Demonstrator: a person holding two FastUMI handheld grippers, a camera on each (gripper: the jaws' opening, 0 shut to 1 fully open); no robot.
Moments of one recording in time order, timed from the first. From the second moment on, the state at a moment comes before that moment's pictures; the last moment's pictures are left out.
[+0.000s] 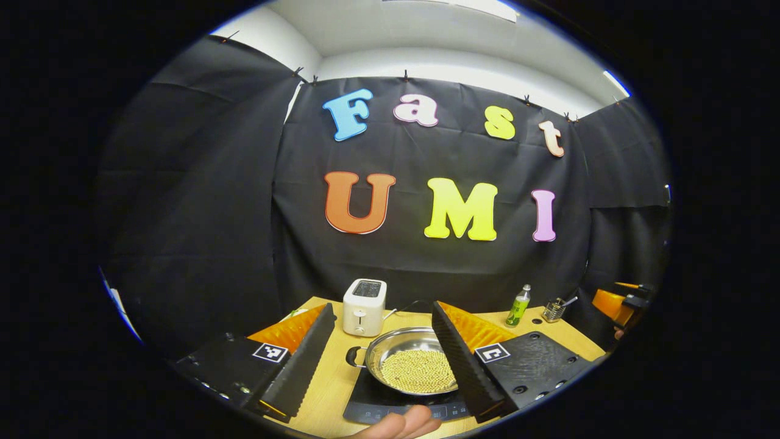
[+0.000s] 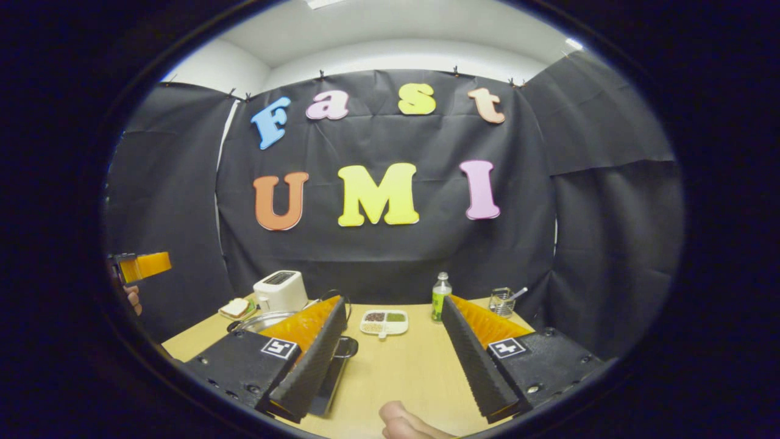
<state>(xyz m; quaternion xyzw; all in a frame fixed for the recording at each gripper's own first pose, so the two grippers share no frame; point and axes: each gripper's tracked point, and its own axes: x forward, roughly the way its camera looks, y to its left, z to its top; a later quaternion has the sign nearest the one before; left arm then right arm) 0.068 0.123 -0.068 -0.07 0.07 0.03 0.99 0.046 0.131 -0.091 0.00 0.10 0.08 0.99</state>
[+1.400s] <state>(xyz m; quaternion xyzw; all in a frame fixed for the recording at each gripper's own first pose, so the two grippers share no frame) -0.018 0.039 -0.018 -0.06 -0.02 -0.01 1.00 -0.045 -0.013 -0.043 0.04 -0.01 0.02 1.00</state>
